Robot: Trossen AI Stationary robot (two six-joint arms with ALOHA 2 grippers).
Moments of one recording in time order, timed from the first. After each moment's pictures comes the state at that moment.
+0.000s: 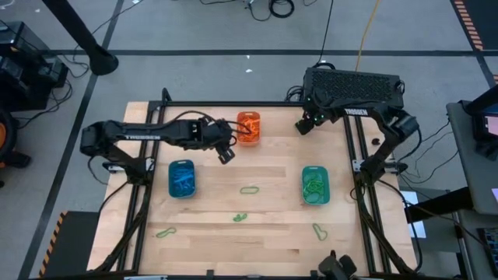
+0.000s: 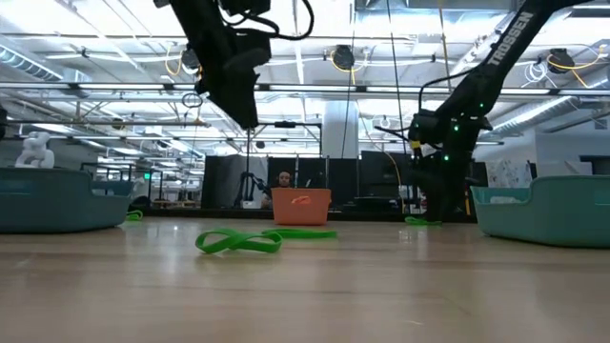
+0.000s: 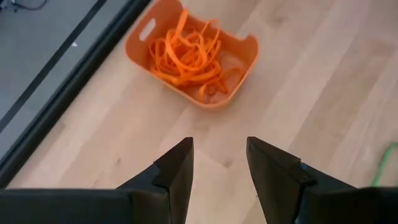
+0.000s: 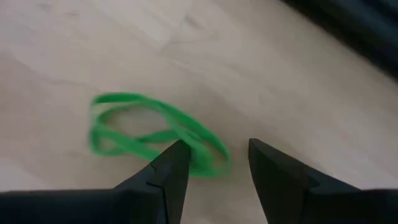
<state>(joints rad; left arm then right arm) 0.15 1.48 1.18 -0.71 -0.34 -0.31 -0.90 1.68 0.84 -0.33 0.02 0.07</state>
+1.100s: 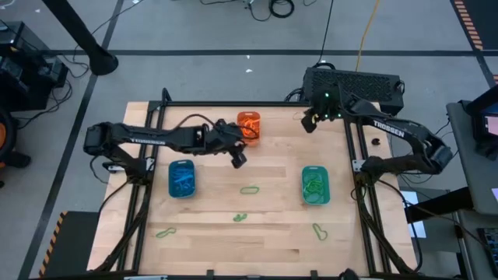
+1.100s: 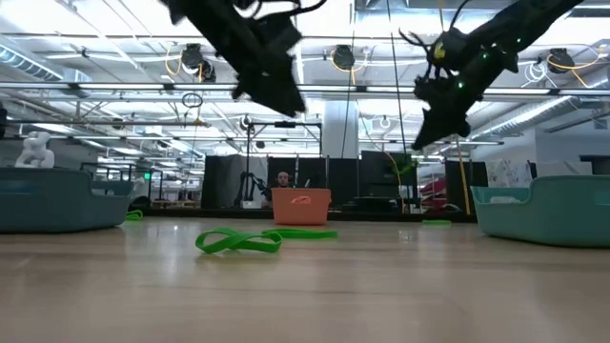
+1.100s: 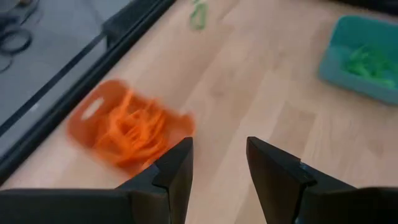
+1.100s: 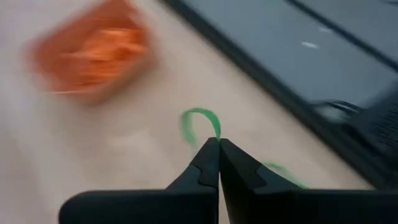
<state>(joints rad) 0.09 1.53 1.14 -0.34 -0.31 -0.24 -0.80 1.23 0.84 -0.42 -0.11 -0.01</state>
